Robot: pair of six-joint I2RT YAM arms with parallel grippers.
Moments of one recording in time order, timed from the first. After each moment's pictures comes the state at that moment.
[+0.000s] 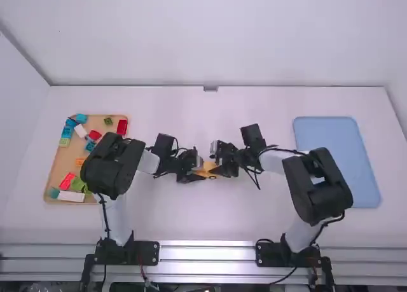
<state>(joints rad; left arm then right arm) -0.25 2.01 0.73 0.26 0.93 0.99 0.37 1.82 0.80 -0.02 -0.88 -0.84</state>
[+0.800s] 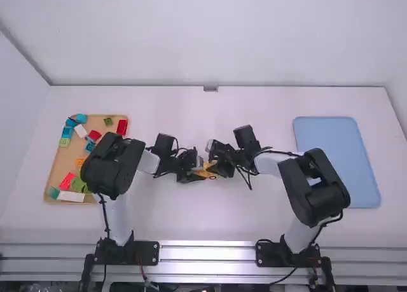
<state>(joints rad) -0.25 2.01 0.73 0.26 0.93 0.99 0.42 1.82 0.79 0.02 -0.72 -0.68</state>
